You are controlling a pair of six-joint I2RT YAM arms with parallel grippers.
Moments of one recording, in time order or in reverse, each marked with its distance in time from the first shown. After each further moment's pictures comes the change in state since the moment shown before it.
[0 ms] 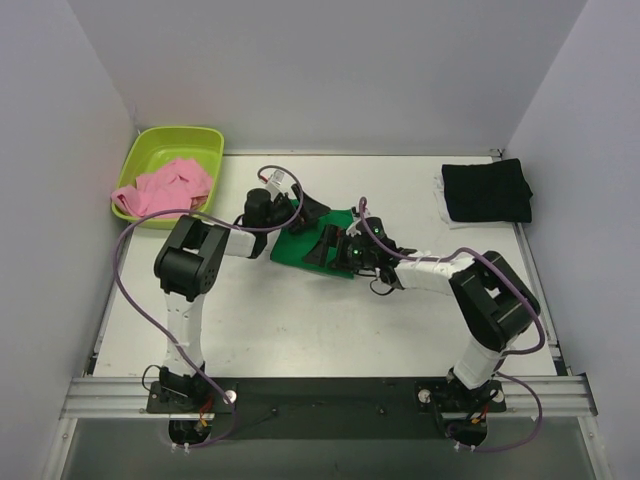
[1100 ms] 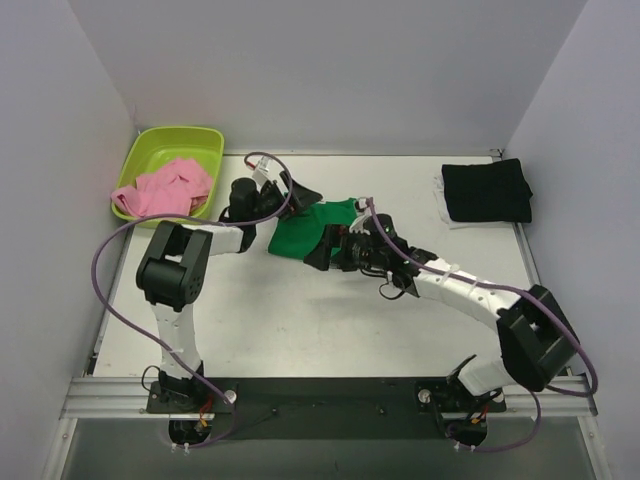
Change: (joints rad) left arm 0.053 -0.091 -0.003 -0.025 0.052 0.016; right arm 0.053 -0.219 -0.029 -0.155 0.026 -0.089
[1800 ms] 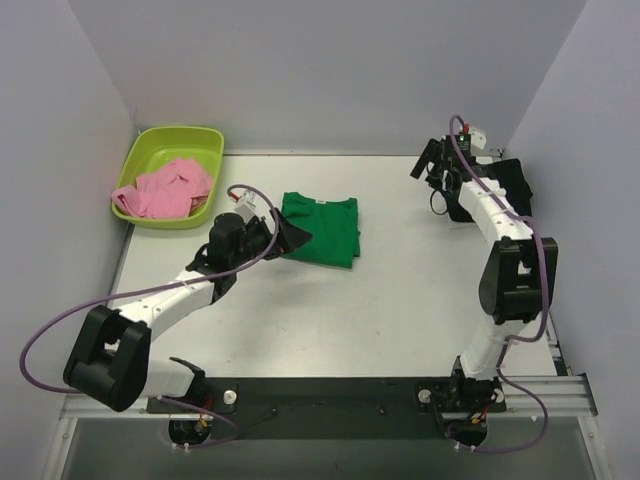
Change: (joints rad) left arm -0.117 -0.689 -0.410 -0.377 -0.232 0.150; right arm -0.582 0.306 0.680 -0.554 0.478 -0.190
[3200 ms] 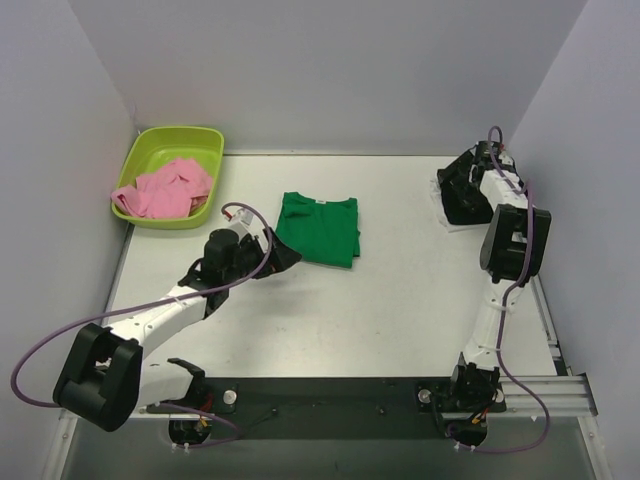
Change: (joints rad) left arm 0.004 -0.124 -0.151 -0.132 -0.051 0.064; right arm -0.256 0.510 0.383 -0.122 -0.206 0.206
